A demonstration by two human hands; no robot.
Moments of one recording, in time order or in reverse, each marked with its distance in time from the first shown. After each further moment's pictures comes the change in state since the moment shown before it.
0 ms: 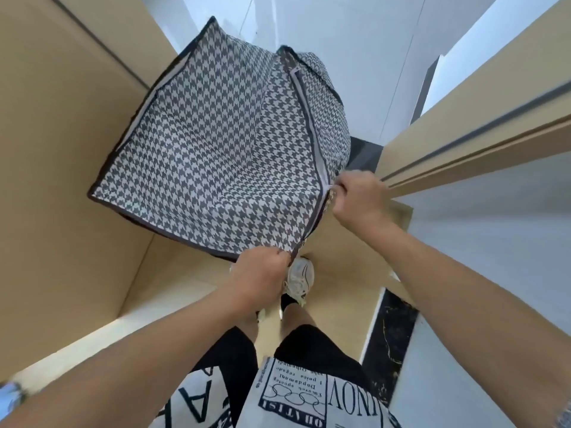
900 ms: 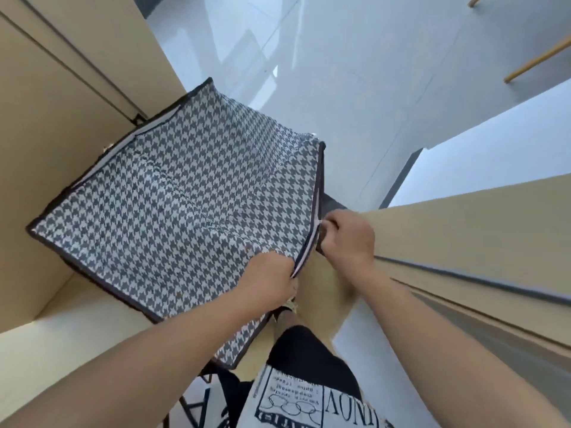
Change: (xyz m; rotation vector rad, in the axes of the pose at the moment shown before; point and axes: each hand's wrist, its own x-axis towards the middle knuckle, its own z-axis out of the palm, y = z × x) left_hand 0.209 0.043 -0.079 -0.227 -0.165 -0.410; right_hand 0.156 0.053 -0.065 0.093 -0.193 0.060
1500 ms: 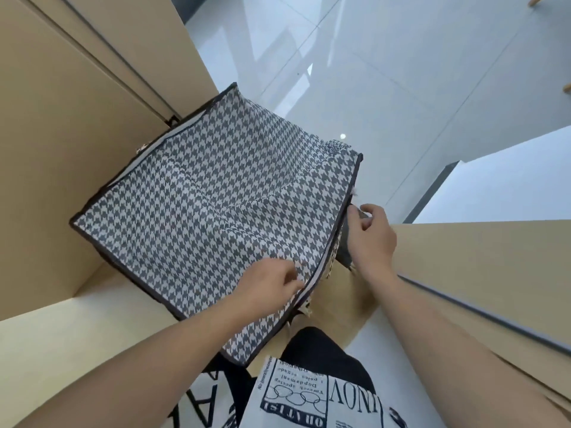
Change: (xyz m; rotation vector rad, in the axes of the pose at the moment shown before) left_hand -0.008 -0.019 -0.016 -0.343 -0.016 -0.164; right_hand 0.030 -0.017 -0.014 0.424 0.018 0.346
